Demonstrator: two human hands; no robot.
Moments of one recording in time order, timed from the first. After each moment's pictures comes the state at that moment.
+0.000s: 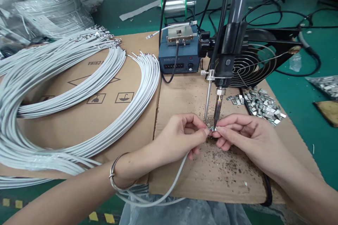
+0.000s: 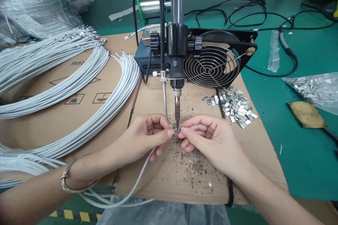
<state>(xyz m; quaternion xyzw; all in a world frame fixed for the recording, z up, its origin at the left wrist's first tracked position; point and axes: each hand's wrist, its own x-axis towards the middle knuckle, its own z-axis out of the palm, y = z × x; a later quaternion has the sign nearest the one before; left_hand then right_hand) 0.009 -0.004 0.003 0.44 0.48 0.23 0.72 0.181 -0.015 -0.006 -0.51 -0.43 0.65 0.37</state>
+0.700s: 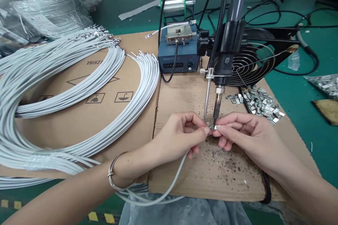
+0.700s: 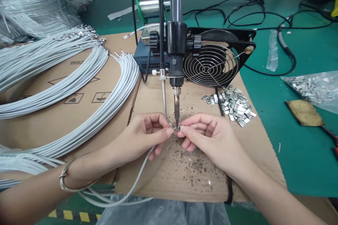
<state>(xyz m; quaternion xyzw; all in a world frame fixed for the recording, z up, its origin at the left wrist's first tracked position) 0.009 -0.004 0.007 0.44 0.48 0.24 0.72 0.183 -0.016 -0.009 -0.49 -0.42 0.67 0.37</state>
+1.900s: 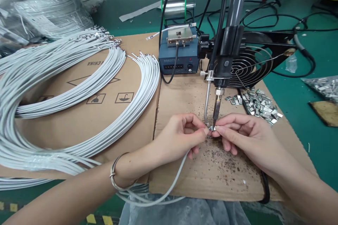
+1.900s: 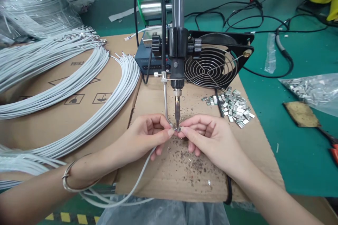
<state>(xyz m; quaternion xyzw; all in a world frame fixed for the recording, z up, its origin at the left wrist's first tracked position) 0.008 -0.004 0.003 0.44 0.47 0.24 0.73 0.184 -0.016 -0.010 -0.49 -0.42 0.66 0.37</state>
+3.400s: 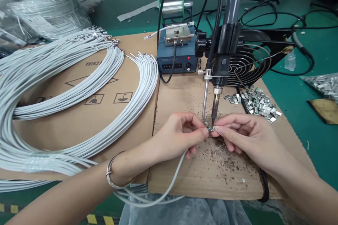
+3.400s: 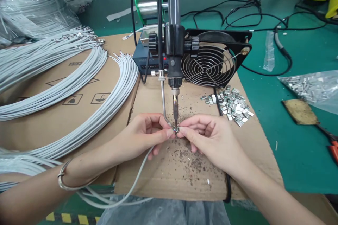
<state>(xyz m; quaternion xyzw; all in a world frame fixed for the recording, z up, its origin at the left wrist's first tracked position) 0.007 0.000 0.008 0.45 0.48 0.19 0.73 0.182 -0.015 -0.005 -0.53 -0.44 0.62 0.37</state>
